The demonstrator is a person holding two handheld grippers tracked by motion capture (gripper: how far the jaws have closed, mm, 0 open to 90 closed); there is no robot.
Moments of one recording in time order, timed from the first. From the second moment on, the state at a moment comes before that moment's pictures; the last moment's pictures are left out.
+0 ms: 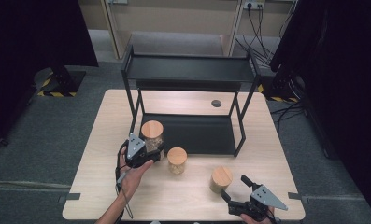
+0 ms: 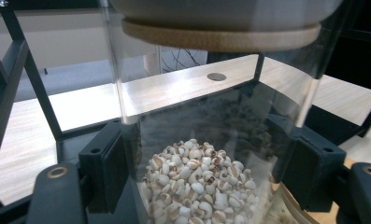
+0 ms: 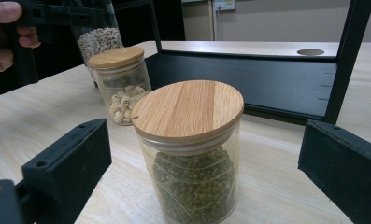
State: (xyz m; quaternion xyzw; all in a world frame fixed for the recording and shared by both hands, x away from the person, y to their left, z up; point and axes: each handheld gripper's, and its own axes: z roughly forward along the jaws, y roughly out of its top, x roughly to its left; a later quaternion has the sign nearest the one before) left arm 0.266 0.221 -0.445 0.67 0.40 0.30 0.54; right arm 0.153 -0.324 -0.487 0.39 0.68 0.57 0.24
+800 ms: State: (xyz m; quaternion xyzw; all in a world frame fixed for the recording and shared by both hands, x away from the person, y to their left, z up) left arm 0.301 0.199 -0.443 0.66 0.41 0.33 0.53; right arm 0.154 -0.326 -0.487 0.39 0.68 0.58 0.24
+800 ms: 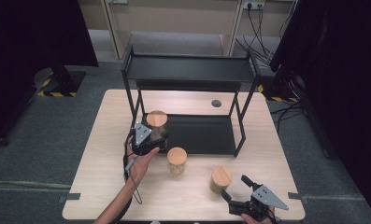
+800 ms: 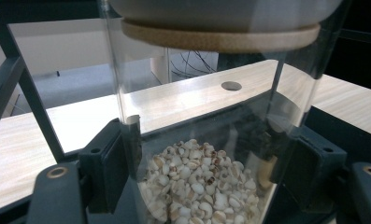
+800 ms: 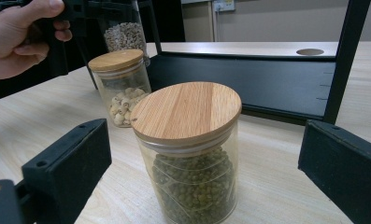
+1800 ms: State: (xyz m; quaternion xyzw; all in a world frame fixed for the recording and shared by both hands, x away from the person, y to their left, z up) left arm 0.324 0.182 -0.457 0.66 0.44 0.33 0.52; right arm 0.153 -0.329 -0.487 0.40 0.67 0.58 0.24
